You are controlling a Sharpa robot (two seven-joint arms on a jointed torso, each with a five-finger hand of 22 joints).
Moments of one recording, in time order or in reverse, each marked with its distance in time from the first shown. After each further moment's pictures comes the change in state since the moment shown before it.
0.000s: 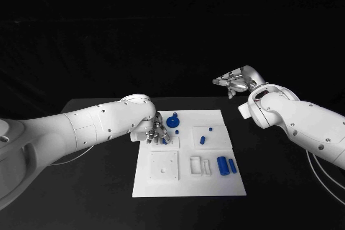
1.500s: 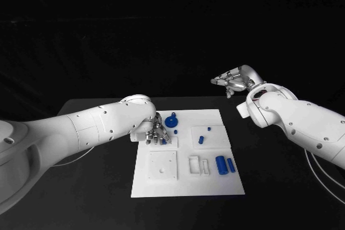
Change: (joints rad) left arm -0.011 0.024 0.002 -0.036 -0.016 0.016 0.000; left_hand -0.015 -0.033 0.030 0.044 -0.247 0.071 -0.050 0.000 0.002 0.015 -0.006 0.016 -0.002 0.008 -0.001 0.003 0.001 0.000 0.018 0.011 -0.052 0.000; right arm 0.000 -0.004 0.000 0.006 0.000 0.001 0.000; right_hand 0.000 0.000 0.000 0.000 0.006 0.000 0.000 0.000 0.000 0.000 0.000 0.000 0.000 0.000 0.000 0.000 0.001 0.000 0.000 0.000 0.000 -0.001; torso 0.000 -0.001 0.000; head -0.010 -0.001
